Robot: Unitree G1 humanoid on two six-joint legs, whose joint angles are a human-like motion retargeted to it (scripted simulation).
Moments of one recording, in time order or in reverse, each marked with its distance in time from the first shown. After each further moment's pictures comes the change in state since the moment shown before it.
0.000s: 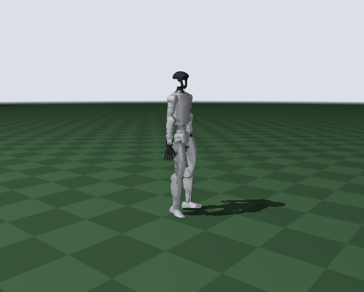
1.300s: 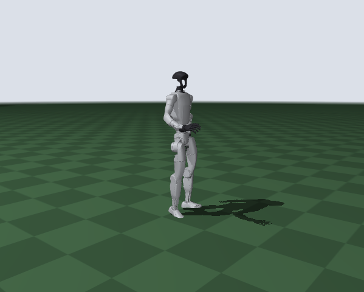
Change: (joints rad) left arm 0.069 -0.001 0.247 0.013 -0.102 0.002 0.033; right arm -0.057 -0.298 -0.208 -1.069 -0.017 -0.242 -0.515; waist -0.049 -0.040 -0.032; left_leg 0.005 -0.007 -0.001 0.008 -0.009 0.001; right_leg 0.011 -0.019 0.005 0.002 0.003 0.021
